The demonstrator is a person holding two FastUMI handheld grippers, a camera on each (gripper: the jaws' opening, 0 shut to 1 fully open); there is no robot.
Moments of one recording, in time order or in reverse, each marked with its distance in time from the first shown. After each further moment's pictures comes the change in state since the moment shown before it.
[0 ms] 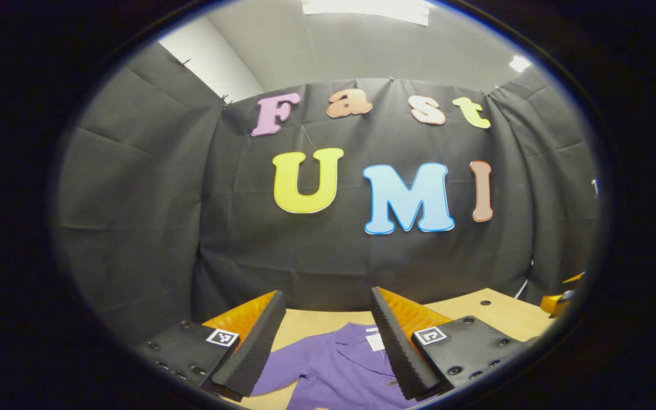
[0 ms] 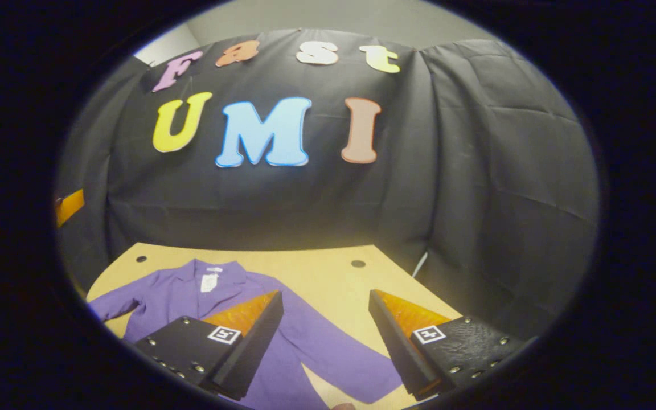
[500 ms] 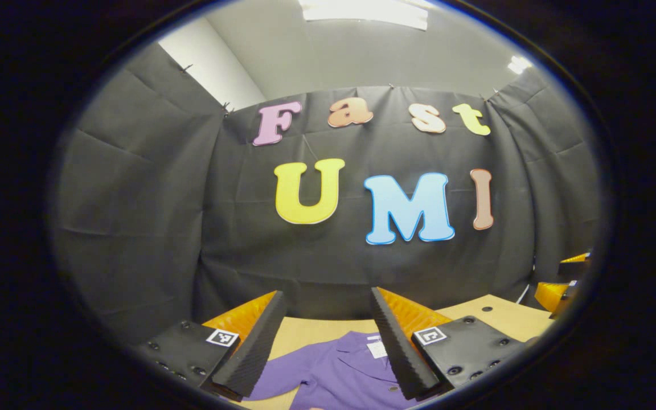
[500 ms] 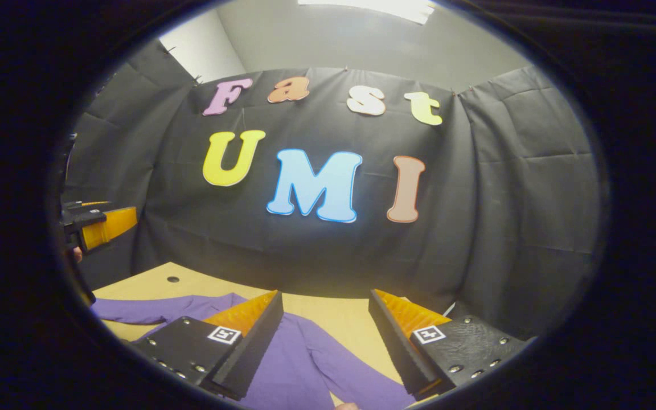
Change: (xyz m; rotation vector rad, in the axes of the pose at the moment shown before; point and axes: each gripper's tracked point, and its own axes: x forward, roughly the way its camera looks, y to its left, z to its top) left arm -0.001 0.003 0.016 -0.003 -0.047 -0.002; right arm -0.040 0.088 0.077 -0.128 -0.295 0.181
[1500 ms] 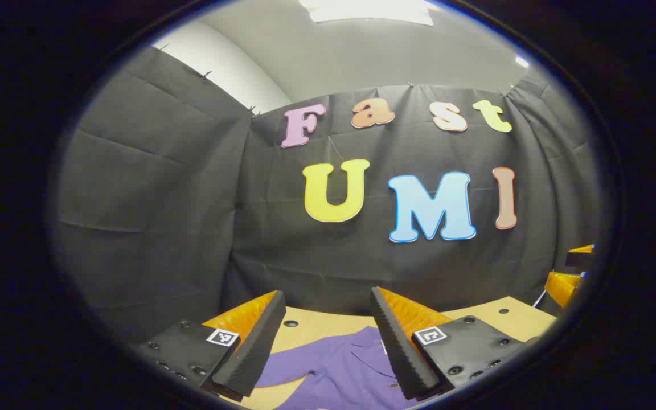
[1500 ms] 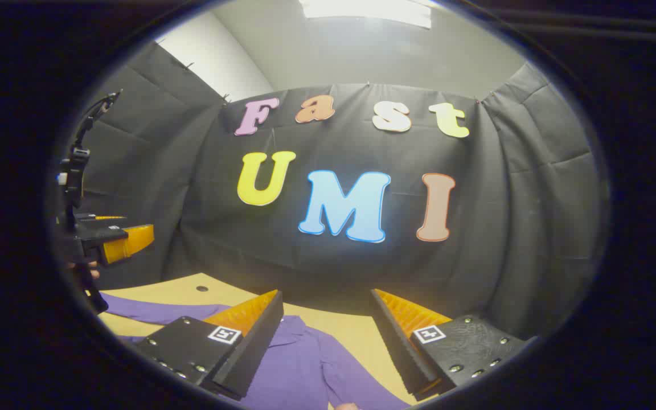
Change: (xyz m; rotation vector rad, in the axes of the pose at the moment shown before) left arm -0.026 -0.007 0.011 0.003 -0.016 0.151; right arm -0.001 0.005 0.032 -0.035 -0.160 0.172
